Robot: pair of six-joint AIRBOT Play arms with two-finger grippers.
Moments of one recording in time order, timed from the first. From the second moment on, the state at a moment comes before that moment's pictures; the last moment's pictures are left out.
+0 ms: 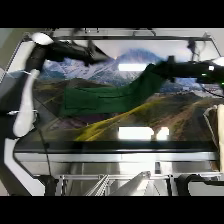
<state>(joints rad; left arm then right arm) -0.11 -1.92 2.05 0.24 -1.45 -1.34 0.00 -1.52 1.33 -0.35 1.10 1.18</state>
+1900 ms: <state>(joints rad) 0.25 -1.24 1.06 0.52 -1.44 -1.01 0.22 -1.55 1.83 -1.35 1.61 1.72</state>
